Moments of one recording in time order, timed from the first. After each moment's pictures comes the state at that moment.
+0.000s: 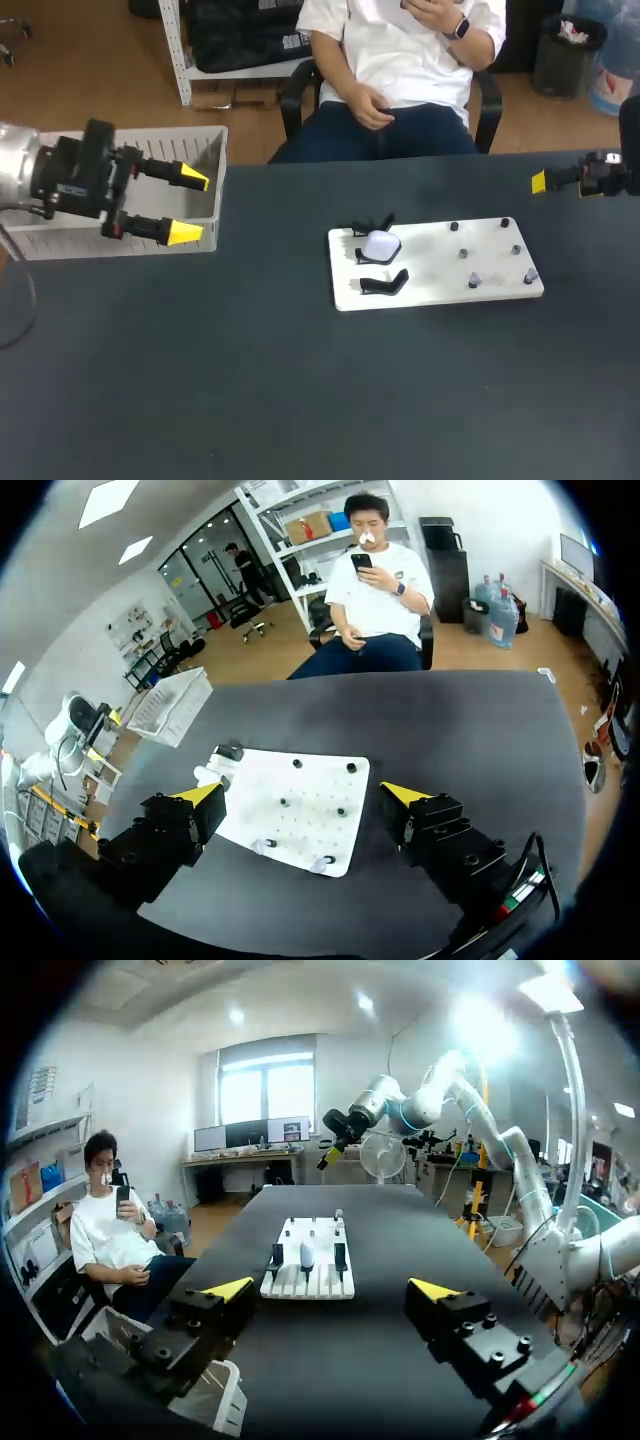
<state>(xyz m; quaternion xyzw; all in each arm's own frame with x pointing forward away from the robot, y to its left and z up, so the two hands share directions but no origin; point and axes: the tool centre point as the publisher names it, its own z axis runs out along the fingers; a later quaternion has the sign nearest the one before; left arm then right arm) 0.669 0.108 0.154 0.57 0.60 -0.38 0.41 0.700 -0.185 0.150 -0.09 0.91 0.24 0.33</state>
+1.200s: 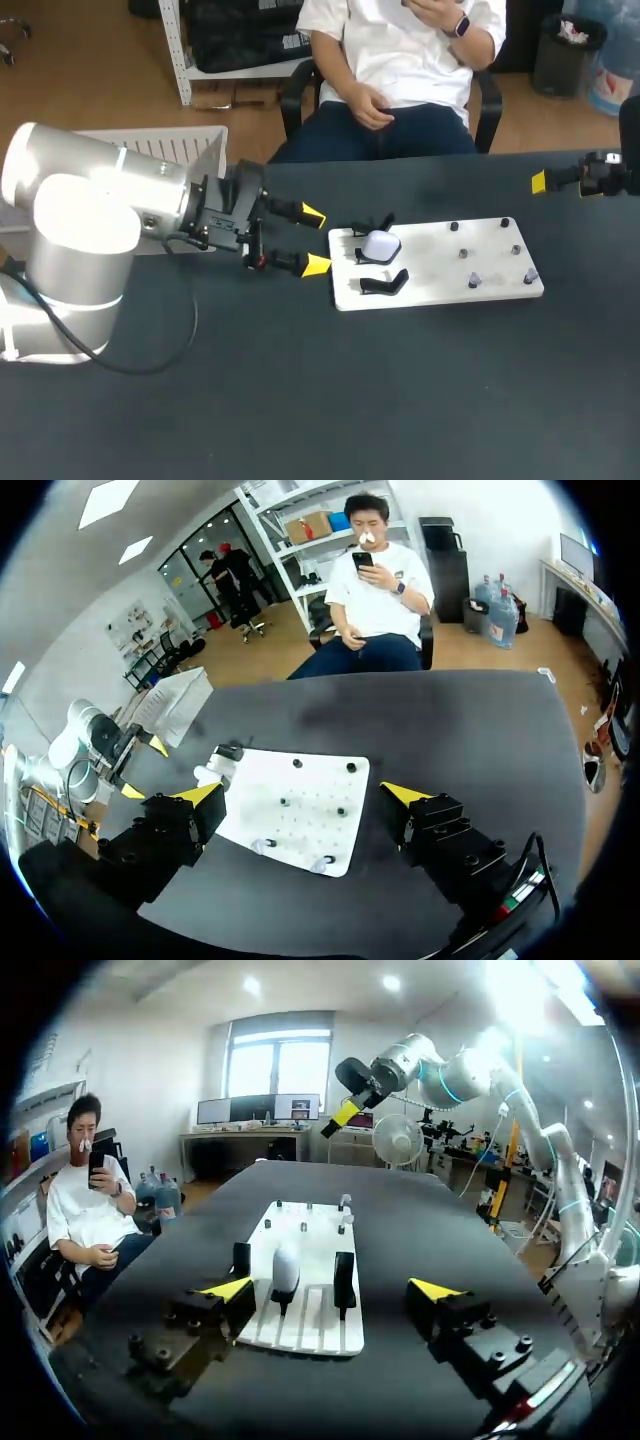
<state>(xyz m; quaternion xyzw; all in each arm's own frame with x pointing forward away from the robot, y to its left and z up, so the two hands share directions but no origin) 0.673 -0.039 0.083 0.56 0.63 -0.38 0.38 0.700 -0.185 0.150 -0.09 0.91 0.24 0.33</state>
